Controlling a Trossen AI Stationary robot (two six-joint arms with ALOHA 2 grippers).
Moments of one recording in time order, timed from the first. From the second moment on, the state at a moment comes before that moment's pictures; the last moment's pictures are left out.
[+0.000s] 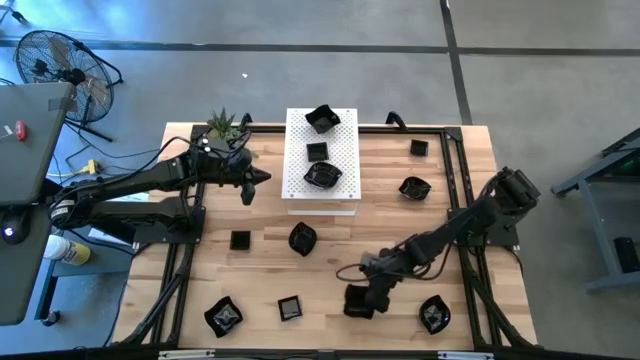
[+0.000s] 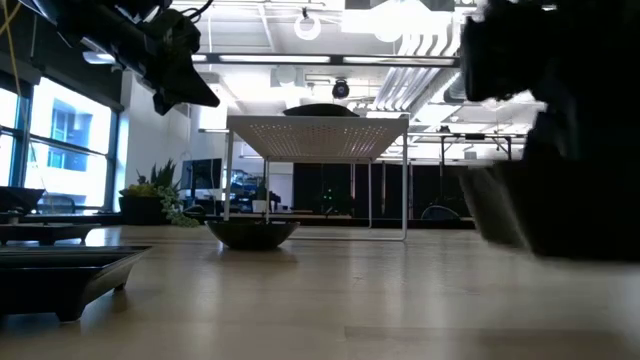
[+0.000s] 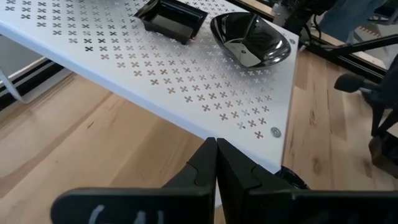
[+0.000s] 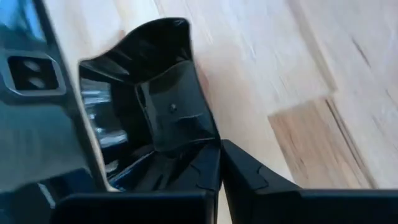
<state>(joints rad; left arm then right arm) 0.39 0.80 0.61 -0.27 0.14 -0.21 0.50 1.66 0.92 -0.26 -0.10 1.01</state>
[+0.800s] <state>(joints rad) 0.39 0.80 0.61 -0.22 0.13 -0.21 0.04 1.21 1.12 -0.41 0.29 1.12</state>
